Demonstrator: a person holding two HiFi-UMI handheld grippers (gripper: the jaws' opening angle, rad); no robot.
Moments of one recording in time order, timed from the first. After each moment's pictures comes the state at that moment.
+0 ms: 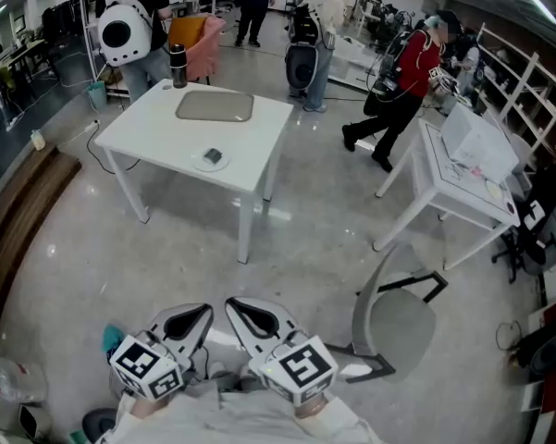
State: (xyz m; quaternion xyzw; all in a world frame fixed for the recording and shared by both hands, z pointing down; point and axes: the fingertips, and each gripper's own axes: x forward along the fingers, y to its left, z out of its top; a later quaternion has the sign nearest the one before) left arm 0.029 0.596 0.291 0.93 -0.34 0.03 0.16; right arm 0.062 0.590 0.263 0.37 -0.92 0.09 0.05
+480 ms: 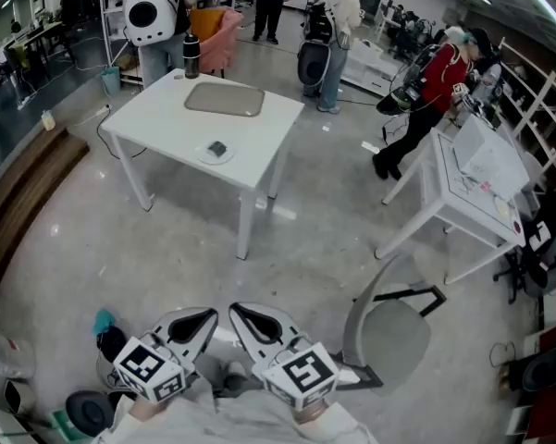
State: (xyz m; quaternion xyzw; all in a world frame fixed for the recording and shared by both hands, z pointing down) left arm 0.069 0.604 0.312 0.92 -0.36 0.04 0.16; right arm 0.094 0.596 0.287 0.34 -0.93 0.10 0.05
